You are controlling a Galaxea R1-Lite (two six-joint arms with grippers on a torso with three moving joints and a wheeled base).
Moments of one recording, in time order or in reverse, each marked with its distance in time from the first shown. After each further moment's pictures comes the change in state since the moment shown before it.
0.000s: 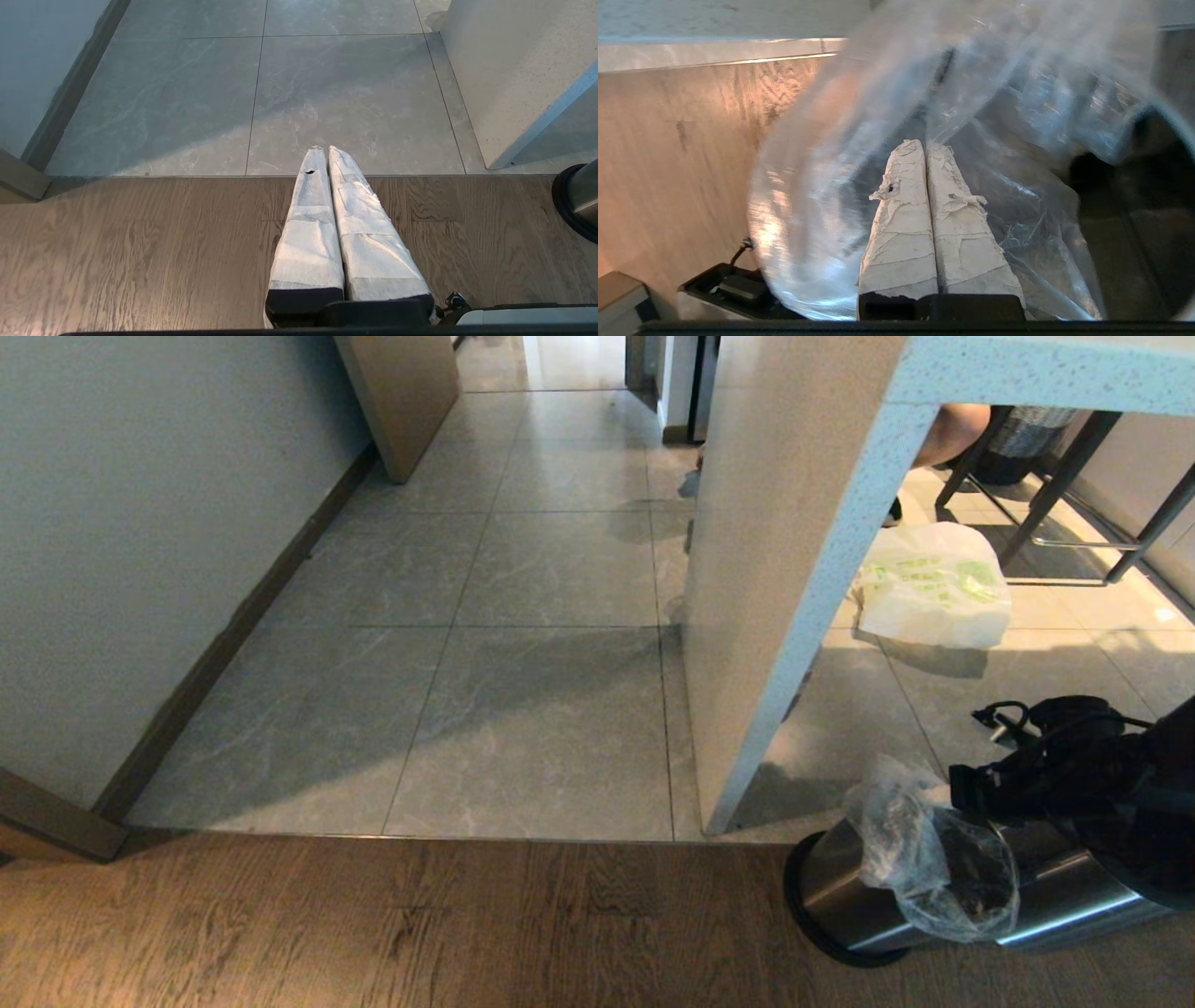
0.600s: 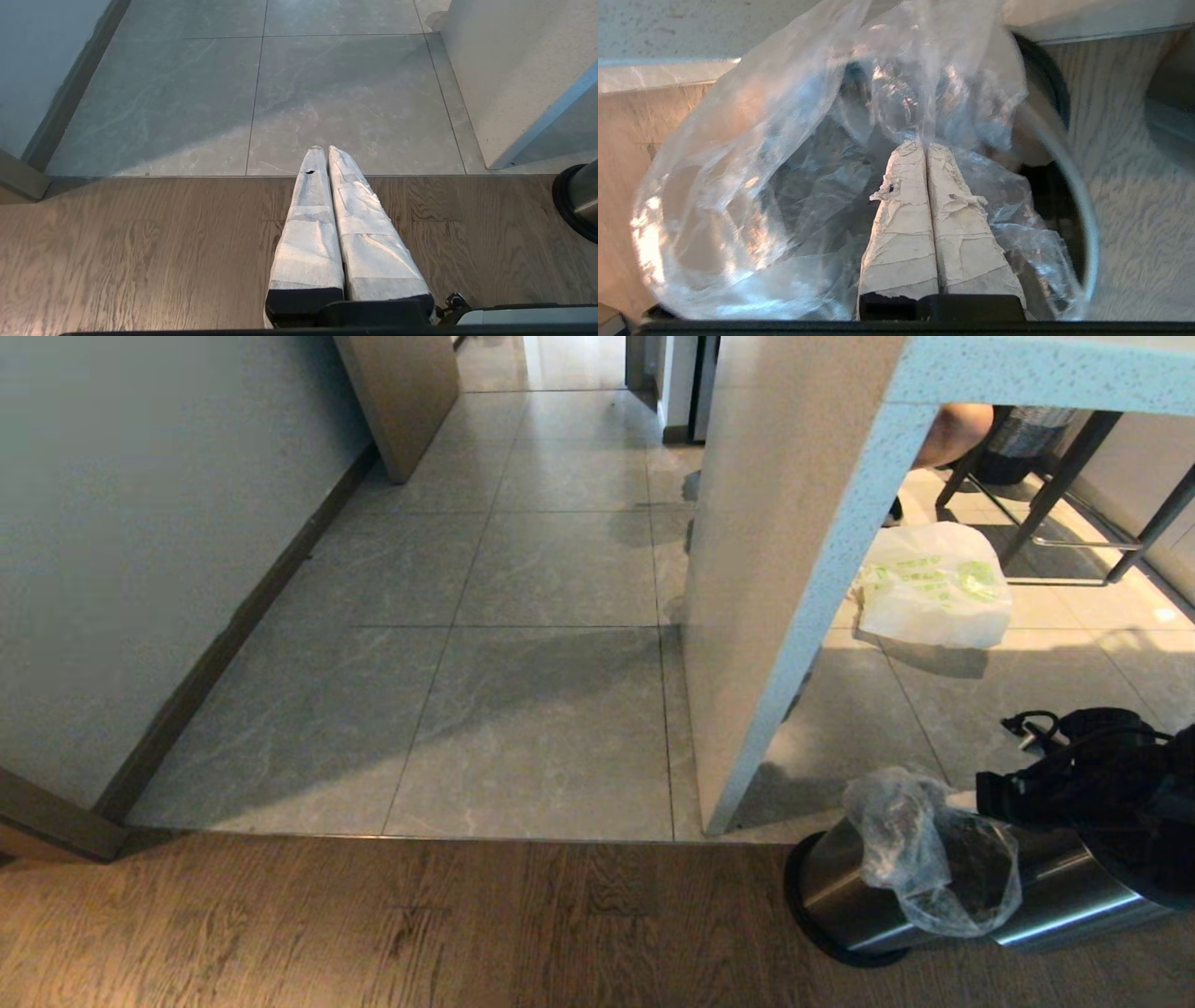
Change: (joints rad) left arm 0.000 0.000 0.000 0.000 0.000 0.000; right arm -0.096 0.062 -0.046 -0.018 0.001 -0.051
